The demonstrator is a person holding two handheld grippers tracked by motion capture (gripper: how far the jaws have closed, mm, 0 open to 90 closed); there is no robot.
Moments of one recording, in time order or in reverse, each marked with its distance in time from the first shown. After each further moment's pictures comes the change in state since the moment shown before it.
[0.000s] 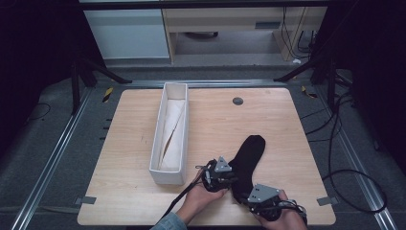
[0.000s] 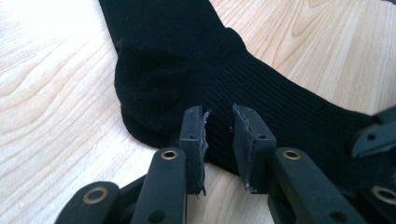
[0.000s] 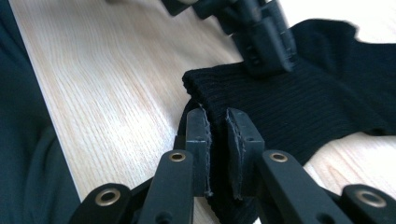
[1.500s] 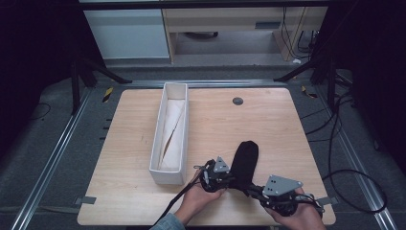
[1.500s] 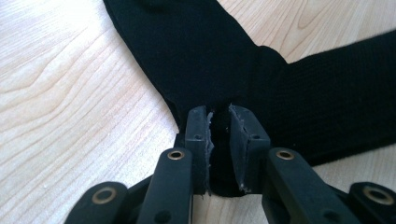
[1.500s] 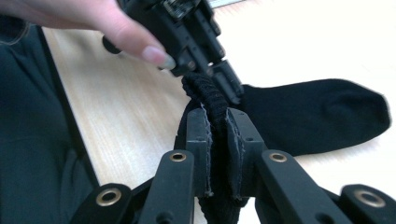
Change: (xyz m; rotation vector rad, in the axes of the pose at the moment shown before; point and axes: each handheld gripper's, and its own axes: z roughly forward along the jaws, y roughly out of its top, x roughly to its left) left arm 0.001 0.000 -0.006 0.025 0.022 0.012; right arm -0.017 0.025 -0.054 -0.091 0.007 0.017
